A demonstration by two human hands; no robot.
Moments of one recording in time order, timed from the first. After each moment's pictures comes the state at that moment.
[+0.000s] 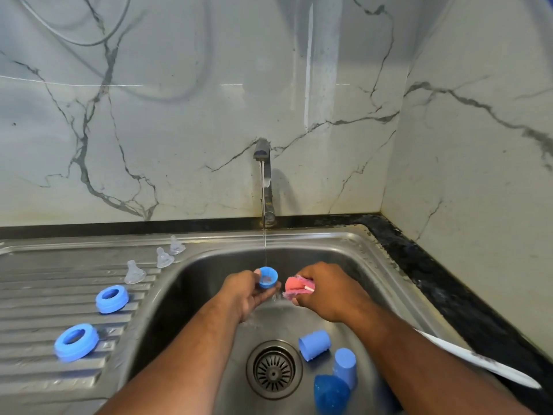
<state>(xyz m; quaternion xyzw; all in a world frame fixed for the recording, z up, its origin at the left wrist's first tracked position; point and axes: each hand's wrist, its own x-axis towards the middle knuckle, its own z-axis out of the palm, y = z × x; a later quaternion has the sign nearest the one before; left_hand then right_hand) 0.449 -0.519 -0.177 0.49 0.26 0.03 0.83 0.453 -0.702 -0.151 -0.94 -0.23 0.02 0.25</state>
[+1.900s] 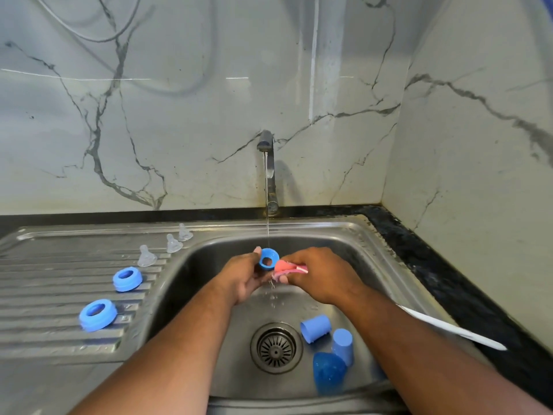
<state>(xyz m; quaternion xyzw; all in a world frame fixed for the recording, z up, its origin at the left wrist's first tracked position) 0.444 -0.507 -0.187 0.52 0.23 0.02 0.83 0.438 -0.697 -0.143 -0.92 -0.28 -0.01 0.26</state>
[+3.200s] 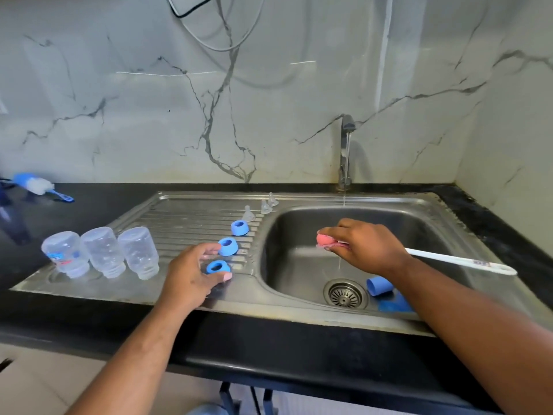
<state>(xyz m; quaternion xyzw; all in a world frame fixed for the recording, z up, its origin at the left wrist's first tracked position) 0.151 -0.375 -0.162 0.87 0.21 0.28 0.35 0.365 -0.664 -0.132 -0.88 -0.45 -0.16 0.05</state>
